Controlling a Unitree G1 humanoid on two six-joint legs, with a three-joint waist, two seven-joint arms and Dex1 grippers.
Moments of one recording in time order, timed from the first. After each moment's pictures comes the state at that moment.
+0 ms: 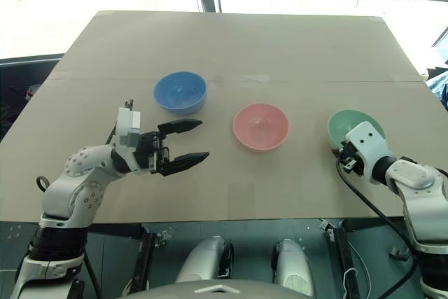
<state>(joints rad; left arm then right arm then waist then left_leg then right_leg) -0.18 0.60 0.10 -0.24 -0.63 0.32 -1.13 -0.05 -0.70 -0.17 -0.39 0.07 0.69 0.71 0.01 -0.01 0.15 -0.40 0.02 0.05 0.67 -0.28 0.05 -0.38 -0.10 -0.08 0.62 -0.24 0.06</state>
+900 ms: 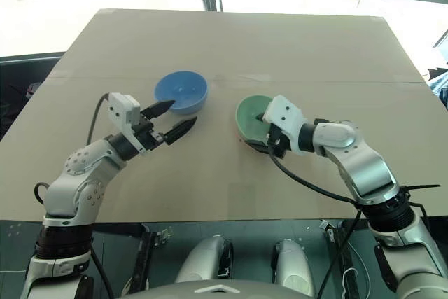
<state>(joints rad) -0.22 0.56 0.15 -0.26 -0.44 0.43 -0.58 -0.49 -0.58 0.21 -0.39 0.26 0.65 0.80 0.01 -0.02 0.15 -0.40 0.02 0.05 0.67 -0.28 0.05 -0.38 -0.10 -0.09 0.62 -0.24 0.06</state>
